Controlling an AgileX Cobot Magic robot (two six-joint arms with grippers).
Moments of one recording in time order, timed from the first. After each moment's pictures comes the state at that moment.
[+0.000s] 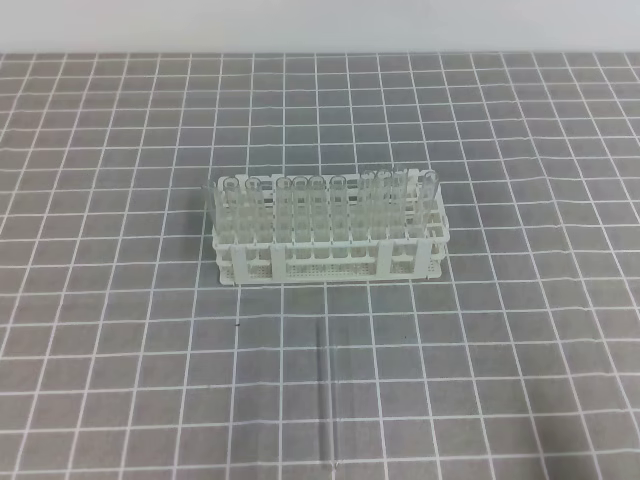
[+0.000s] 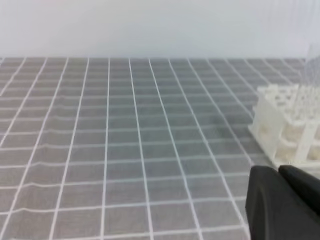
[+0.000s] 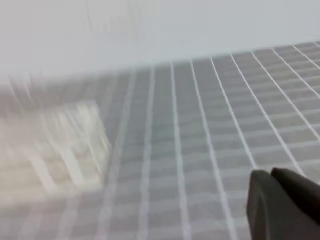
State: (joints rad) left arm -0.13 -0.02 0.01 -0.16 0.18 0.07; right arm 0.02 -0.01 0.00 0.37 0.24 -0.14
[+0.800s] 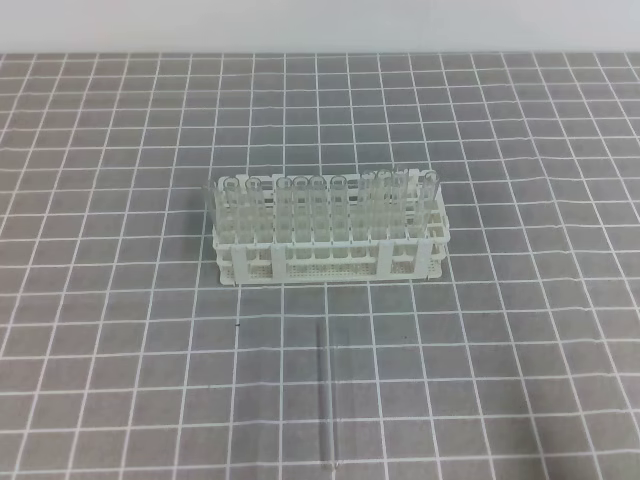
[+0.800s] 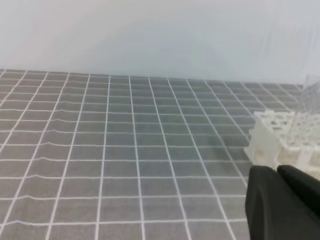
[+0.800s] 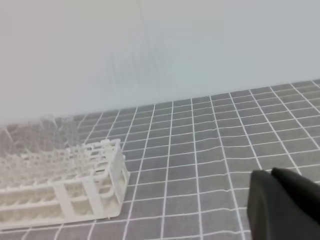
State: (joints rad) left arm -0.13 -0.02 0.01 -0.16 0.10 0.04; right arm 0.02 -0.01 0.00 0.90 0.14 -0.56
